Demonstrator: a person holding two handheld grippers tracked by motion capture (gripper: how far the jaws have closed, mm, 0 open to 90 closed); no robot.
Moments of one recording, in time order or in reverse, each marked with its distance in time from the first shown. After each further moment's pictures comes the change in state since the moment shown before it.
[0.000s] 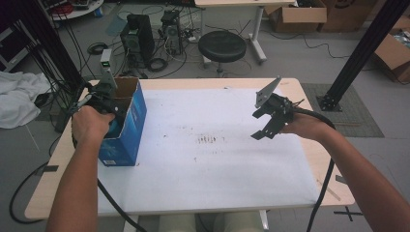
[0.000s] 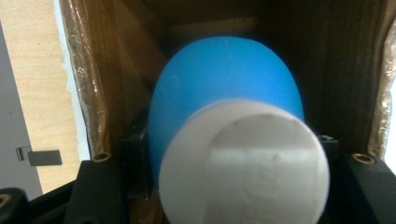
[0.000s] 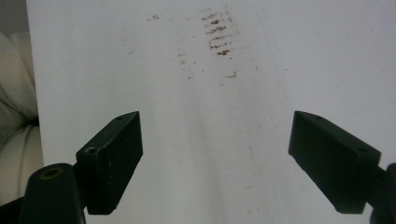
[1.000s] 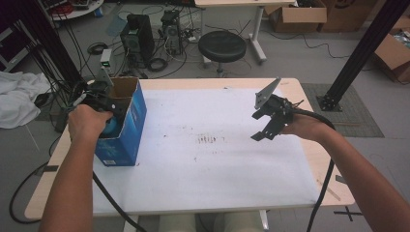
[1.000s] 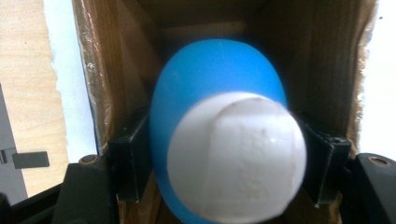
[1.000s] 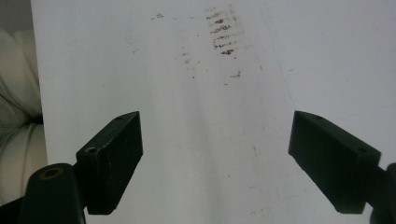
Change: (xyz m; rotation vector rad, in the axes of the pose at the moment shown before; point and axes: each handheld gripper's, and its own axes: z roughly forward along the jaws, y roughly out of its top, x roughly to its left) left arm 0.008 -0.002 -0.010 -0.018 -0.073 -0.025; right arm 0.003 0.001 0.001 0.005 0.008 -0.009
